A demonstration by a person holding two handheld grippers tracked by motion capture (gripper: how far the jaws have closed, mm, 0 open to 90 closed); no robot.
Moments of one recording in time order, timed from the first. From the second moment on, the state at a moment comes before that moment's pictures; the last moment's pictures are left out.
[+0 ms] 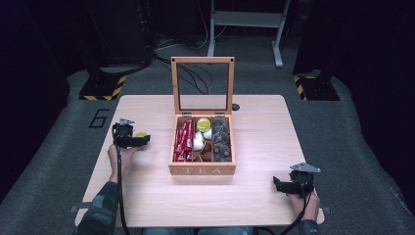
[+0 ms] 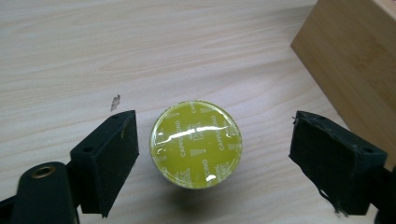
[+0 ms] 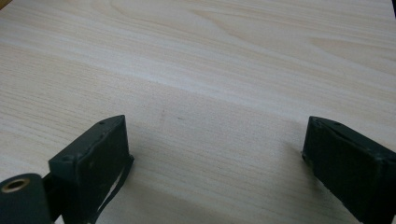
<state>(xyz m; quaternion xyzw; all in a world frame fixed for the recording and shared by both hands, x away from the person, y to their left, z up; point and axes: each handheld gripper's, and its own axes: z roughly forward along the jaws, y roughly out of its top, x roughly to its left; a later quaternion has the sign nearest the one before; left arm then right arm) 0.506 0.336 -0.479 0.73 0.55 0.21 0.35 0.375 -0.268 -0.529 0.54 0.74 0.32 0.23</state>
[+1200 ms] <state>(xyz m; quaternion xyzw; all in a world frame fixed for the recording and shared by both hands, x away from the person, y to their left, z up) 0.408 0.362 -0.444 0.74 0.50 0.24 0.38 0.375 -0.267 -0.529 0.54 0.74 0.32 0.24</state>
